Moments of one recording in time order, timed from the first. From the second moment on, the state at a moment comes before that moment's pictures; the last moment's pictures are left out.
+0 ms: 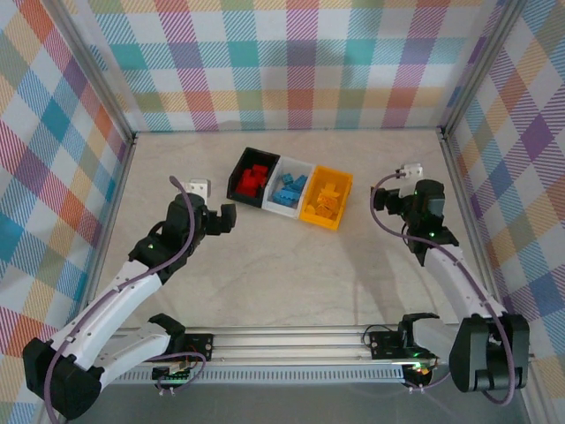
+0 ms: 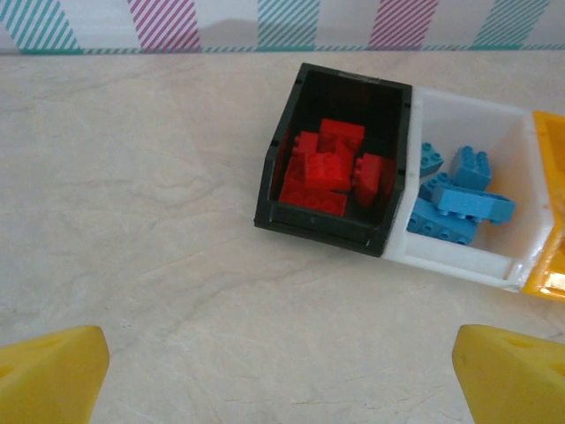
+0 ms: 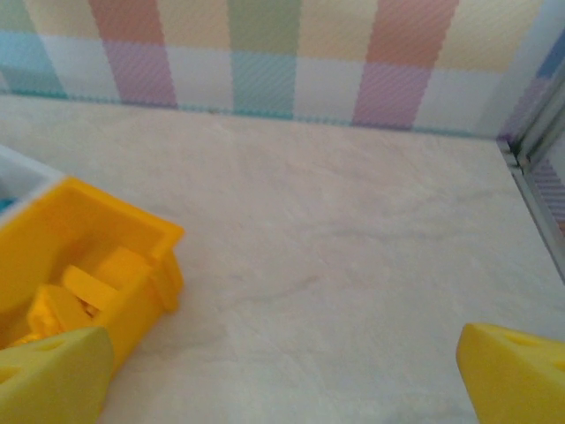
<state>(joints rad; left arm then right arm) -0.48 0.93 0.80 -0.42 -0.34 -0.26 0.06 1.10 0.65 0.06 -0.03 -0.08</state>
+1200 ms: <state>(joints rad) -0.15 1.22 0.56 0.04 -0.37 -0.05 0.05 1.46 0.56 0.37 -0.14 -0.03</state>
